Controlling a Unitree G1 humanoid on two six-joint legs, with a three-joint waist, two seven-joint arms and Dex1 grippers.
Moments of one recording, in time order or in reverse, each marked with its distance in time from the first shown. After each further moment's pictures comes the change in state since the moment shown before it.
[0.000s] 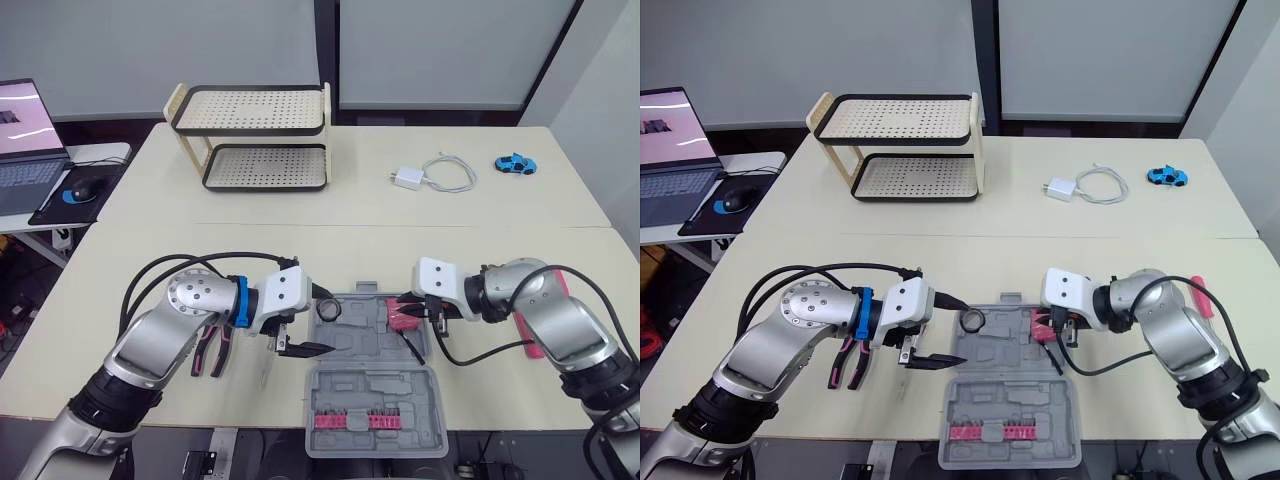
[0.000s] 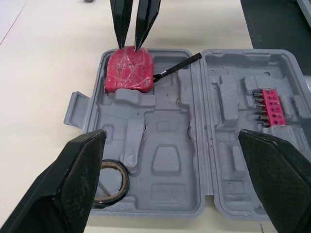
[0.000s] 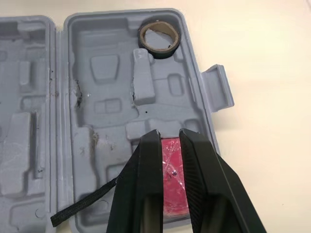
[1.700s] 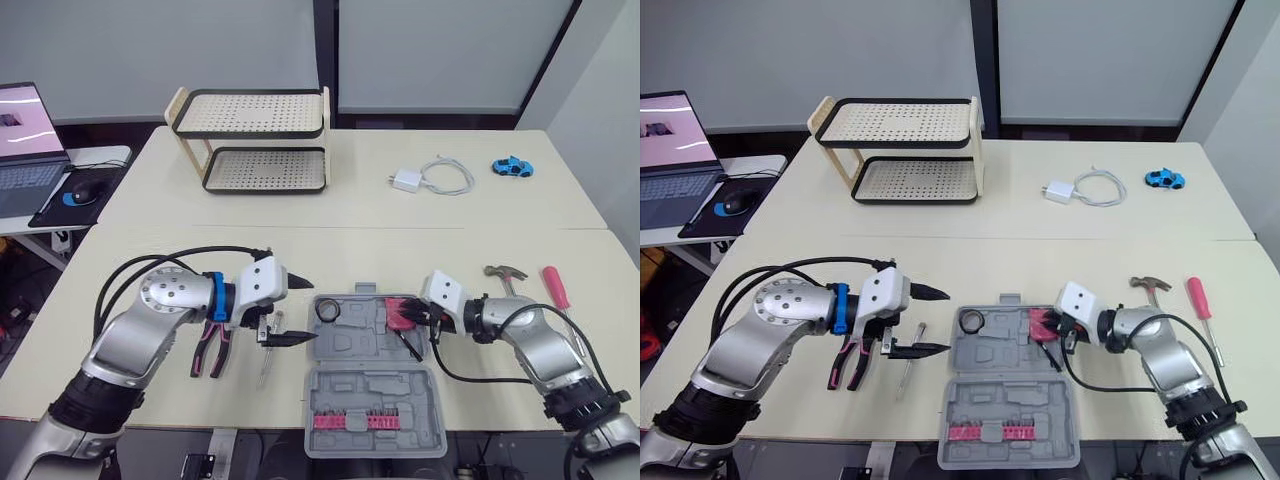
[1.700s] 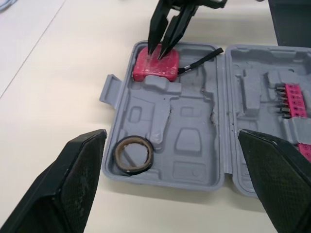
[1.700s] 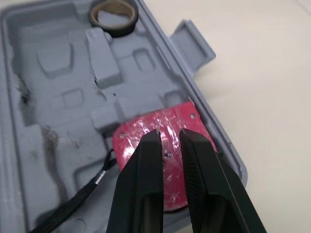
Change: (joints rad) left arm 0.063 0.037 0.148 0.075 -0.053 -0.063 0.005; right arm 0.125 0.103 -0.072 0.125 0.040 -0.192 -0.153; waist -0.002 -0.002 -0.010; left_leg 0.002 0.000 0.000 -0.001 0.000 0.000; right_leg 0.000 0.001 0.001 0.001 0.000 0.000
